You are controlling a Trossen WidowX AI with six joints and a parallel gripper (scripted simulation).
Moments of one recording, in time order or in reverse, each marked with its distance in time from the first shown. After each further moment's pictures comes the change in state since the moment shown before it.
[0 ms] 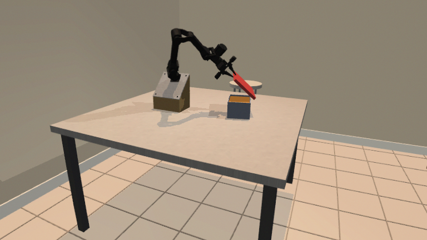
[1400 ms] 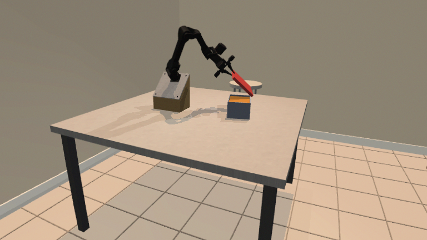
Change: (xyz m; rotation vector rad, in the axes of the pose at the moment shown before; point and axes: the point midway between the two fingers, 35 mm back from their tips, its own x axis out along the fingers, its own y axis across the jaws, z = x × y) arm -0.010 -0.009 -0.084 0.001 0.005 -0.001
